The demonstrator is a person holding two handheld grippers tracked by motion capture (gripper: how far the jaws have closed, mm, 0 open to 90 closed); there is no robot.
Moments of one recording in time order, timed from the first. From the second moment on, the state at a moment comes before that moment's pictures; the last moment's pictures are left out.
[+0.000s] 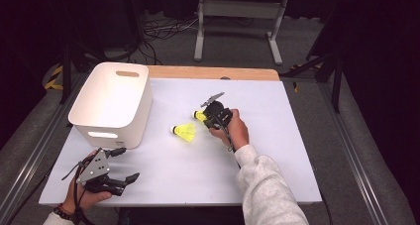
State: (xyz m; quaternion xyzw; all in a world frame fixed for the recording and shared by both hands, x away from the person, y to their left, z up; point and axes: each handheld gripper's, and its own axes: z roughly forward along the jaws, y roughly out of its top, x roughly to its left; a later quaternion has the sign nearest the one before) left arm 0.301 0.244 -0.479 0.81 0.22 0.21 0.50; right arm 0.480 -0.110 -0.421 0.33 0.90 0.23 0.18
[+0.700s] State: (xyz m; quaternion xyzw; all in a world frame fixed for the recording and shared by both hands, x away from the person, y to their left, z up) left arm 0.302 0.242 -0.480 0.81 0.22 0.21 0.50; right arm 0.470 -0.112 -0.404 0.31 0.89 0.26 0.20
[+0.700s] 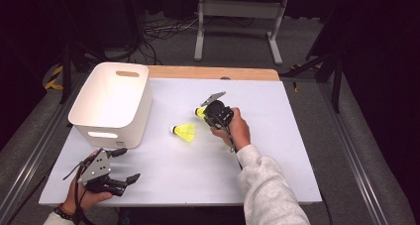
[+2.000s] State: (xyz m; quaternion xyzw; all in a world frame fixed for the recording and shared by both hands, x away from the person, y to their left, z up) left arm 0.302 0.240 -0.481 0.81 0.22 0.20 0.50; right arm 0.423 -0.099 -0.408 0.23 0.92 0.27 0.15
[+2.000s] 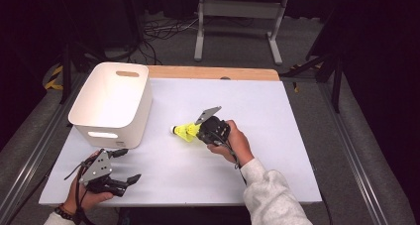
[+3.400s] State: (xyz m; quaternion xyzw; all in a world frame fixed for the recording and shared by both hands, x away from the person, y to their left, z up) left arm 0.301 0.239 -0.481 0.82 0.21 0.20 0.50; right arm 0.428 -0.096 -0.421 0.26 0.91 0.28 0.16
